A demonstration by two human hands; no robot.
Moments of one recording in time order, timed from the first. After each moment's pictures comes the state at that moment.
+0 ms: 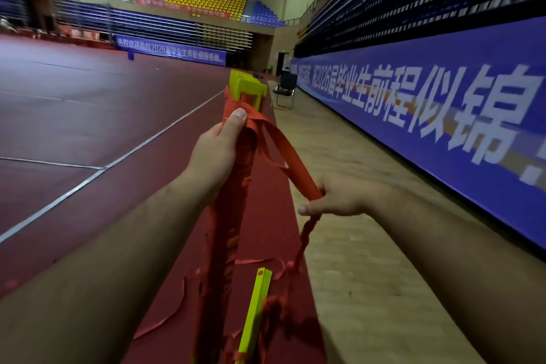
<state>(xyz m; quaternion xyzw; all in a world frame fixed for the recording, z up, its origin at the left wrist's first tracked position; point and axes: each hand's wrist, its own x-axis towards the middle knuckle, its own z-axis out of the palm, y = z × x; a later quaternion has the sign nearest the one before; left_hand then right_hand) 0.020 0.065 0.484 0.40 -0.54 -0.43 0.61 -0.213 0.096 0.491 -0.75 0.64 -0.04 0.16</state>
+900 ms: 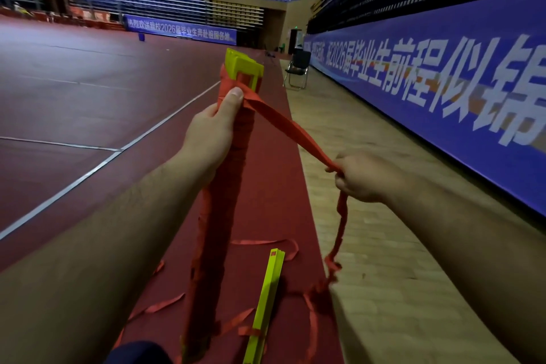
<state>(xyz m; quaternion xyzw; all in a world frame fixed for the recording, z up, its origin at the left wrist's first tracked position) 0.038 0.048 0.476 0.47 -0.54 -0.37 0.59 -0.226 0.069 0.466 -0.73 0.68 0.01 -0.08</state>
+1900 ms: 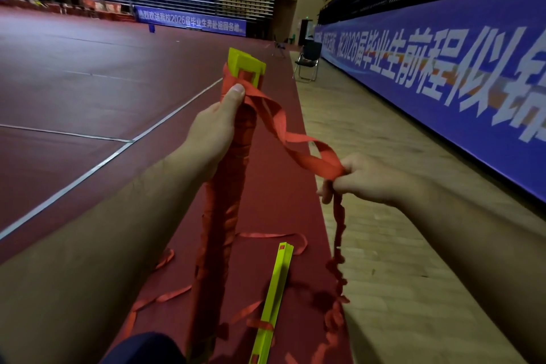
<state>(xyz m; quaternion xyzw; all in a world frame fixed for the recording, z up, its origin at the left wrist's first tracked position) 0.054 0.037 0.466 0.50 -0.52 -0.39 0.56 -0.200 0.080 0.458 -0.73 0.57 -0.21 0.30</state>
